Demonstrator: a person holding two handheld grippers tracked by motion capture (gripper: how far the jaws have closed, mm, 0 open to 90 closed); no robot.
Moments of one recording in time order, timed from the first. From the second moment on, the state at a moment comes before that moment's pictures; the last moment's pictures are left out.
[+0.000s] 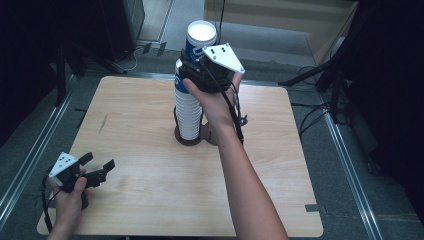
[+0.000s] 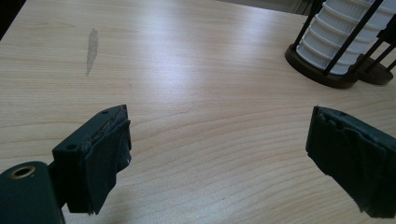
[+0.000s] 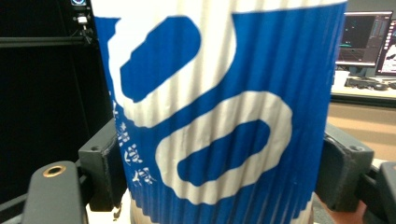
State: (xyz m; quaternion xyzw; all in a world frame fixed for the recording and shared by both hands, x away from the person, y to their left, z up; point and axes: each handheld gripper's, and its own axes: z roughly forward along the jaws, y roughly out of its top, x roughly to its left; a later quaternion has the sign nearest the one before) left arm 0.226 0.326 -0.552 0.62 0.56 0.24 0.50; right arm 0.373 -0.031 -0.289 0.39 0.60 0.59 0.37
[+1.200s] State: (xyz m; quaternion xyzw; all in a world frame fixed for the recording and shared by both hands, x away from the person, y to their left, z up) left arm 0.226 0.325 -0.553 0.62 0.56 0.25 0.50; right arm 0.361 -0.108 -0.319 0.44 0.58 0.56 0.40
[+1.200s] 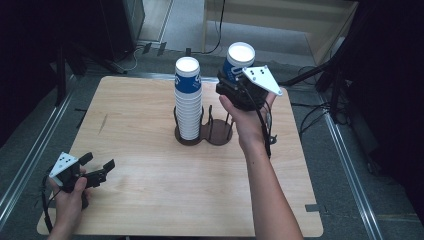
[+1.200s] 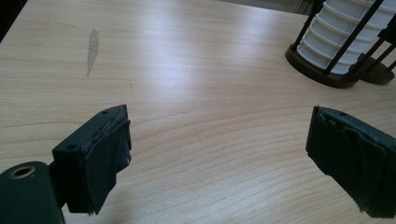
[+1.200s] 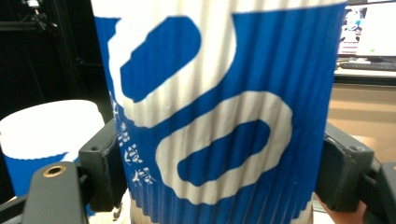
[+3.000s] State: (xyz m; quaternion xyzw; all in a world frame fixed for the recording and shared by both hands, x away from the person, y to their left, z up) left arm 0.225 0.326 -0.552 0.62 0.56 0.25 0.49; right arm 0.324 -0.188 -0.385 0.48 0.57 0.53 0.41
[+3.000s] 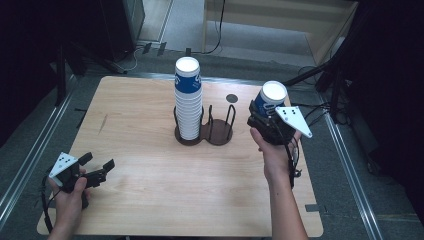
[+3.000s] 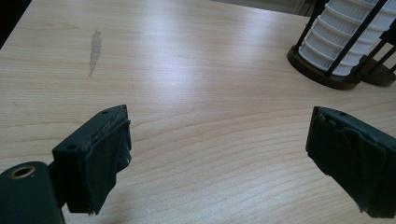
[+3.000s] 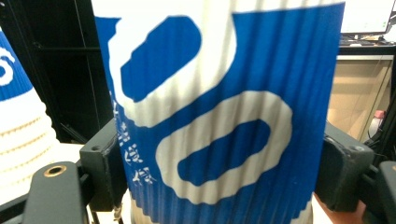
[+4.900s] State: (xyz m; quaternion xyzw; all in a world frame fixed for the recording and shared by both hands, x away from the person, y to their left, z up) left arm 0.233 0.334 -0.552 0.57 0.60 0.27 0.49; right arm 0.265 -0.193 -0.464 0.48 0.59 0.52 0.39
